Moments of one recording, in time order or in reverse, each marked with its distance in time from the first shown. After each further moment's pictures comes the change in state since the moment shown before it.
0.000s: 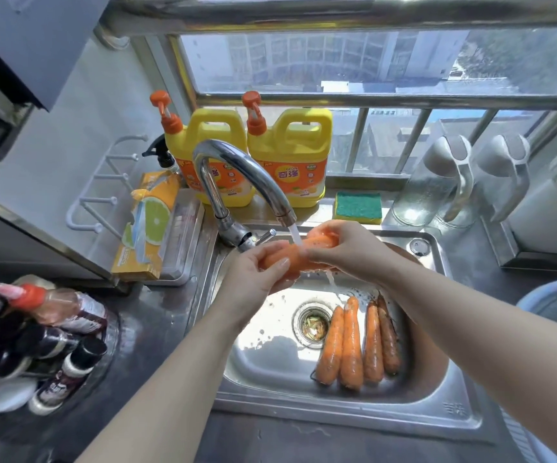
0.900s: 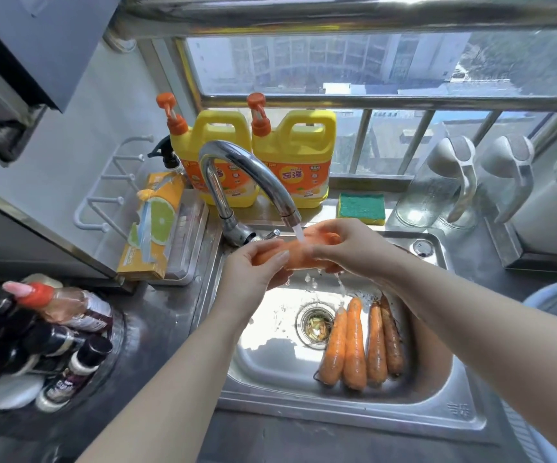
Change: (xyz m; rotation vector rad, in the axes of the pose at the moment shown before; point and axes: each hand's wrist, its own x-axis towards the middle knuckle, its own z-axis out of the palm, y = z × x) left_hand -0.005 0.006 0.000 0.016 0.126 0.055; right_hand -0.002 -0.013 0.004 0.047 -0.008 0.001
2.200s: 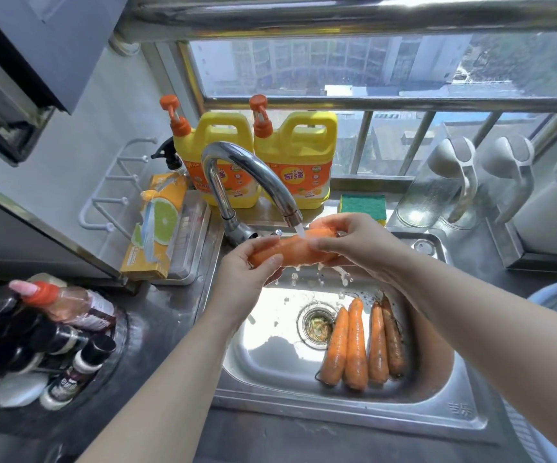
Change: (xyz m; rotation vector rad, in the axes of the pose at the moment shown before) left_hand -0.002 -0.002 -0.015 0.049 -0.038 0.099; right_hand 0.003 0.003 -0.008 0.135 0.022 0.052
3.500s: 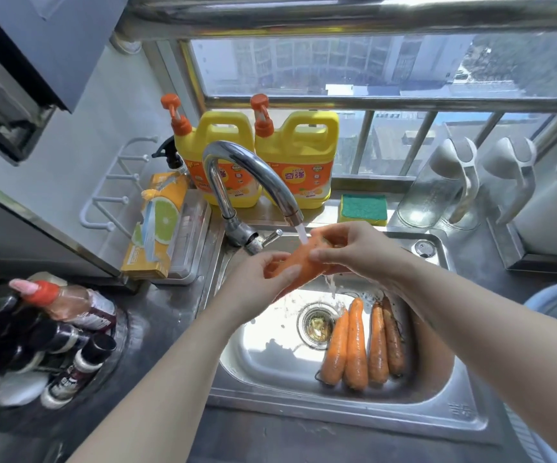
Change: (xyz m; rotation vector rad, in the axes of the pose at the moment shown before) left_hand 0.005 0.000 -0.002 0.557 -0.198 -0.017; right_hand -0.006 0.008 0.002 0.074 -0.100 0.001
